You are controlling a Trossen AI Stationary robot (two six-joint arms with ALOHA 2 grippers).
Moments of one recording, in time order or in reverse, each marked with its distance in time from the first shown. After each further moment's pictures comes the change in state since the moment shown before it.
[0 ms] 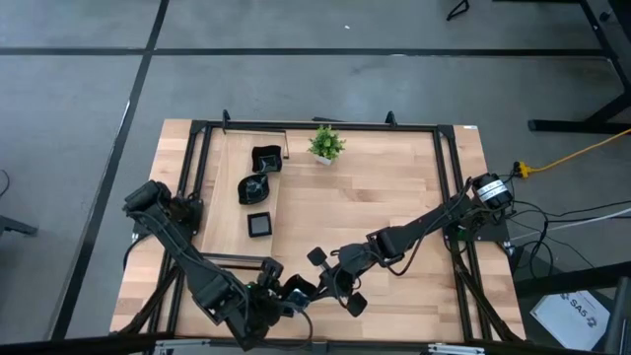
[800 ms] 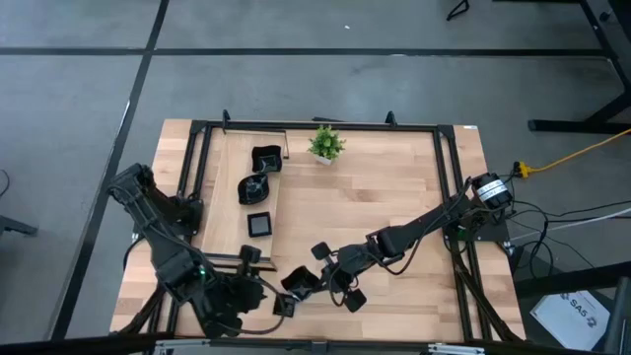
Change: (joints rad) left arm -0.045 -0.195 0.000 -0.032 0.004 -0.182; right arm -0.012 0.000 -0.038 -0.070 0.086 0.047
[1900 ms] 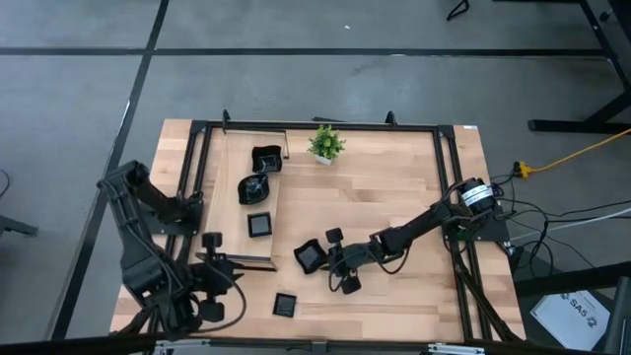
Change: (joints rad) left arm -0.160 -0.055 0.000 -0.371 -0.234 -0.517; right arm -0.031 0.123 -0.280 0.302 0.301 0.053
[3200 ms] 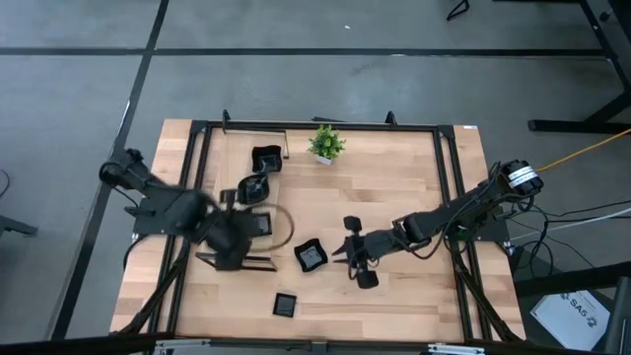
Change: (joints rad) left arm 0.437 -0.108 0.000 -0.098 0.402 0.366; right arm 0.023 -0.392 0.000 -0.362 -0.018 0.230
